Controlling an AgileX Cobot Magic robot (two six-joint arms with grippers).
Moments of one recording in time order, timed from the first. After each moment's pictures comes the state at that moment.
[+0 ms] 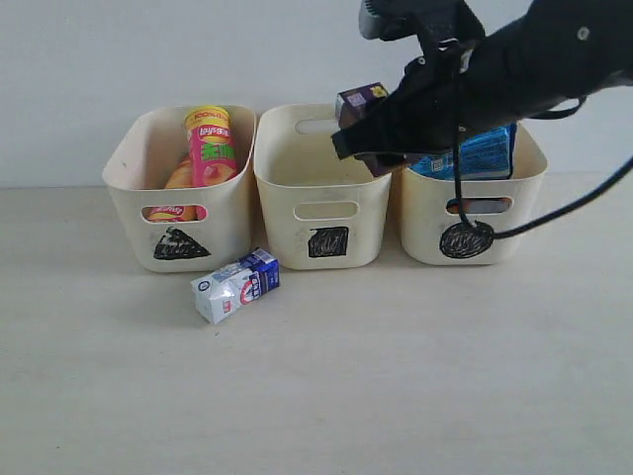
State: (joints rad) left arm -0.01 0.00 0.00 -0.02 0.28 0.04; right arm 0.51 1.60 -1.24 0.09 0.34 -0.15
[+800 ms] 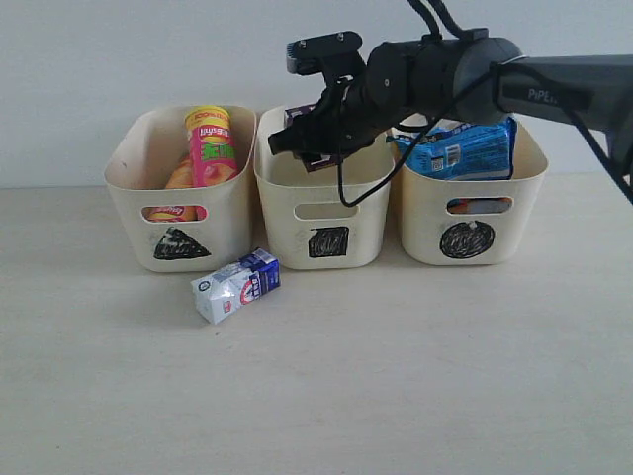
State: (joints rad) left arm -0.01 0.00 0.00 -0.02 0.28 0.04; right arm 0.49 2.24 -1.93 0.10 0.40 -0.10
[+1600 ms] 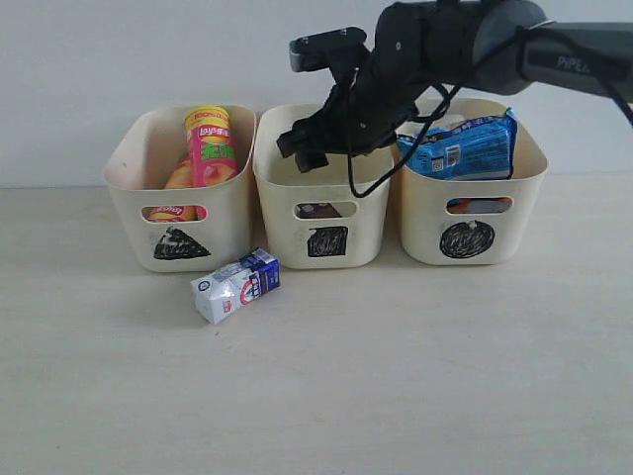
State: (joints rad) left arm -0.01 0.00 0.00 -0.02 0.28 0.04; right arm 0.49 2.16 -1.93 0.09 0.67 -0.11
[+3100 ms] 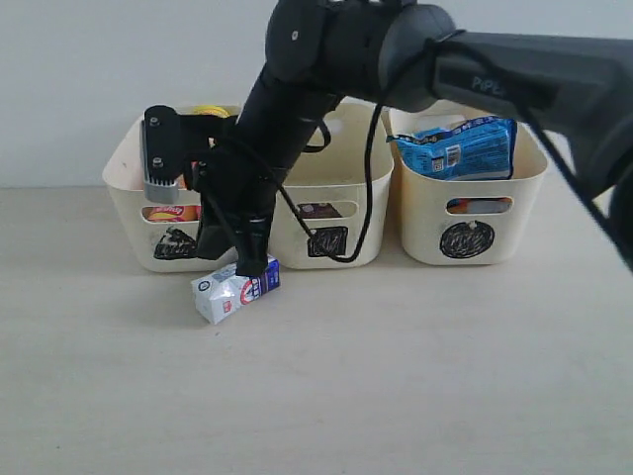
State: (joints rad) left arm -0.01 0.00 0.00 -0.02 0.28 0.04; right arm 0.70 2.21 -2.04 0.41 1.08 -1.35
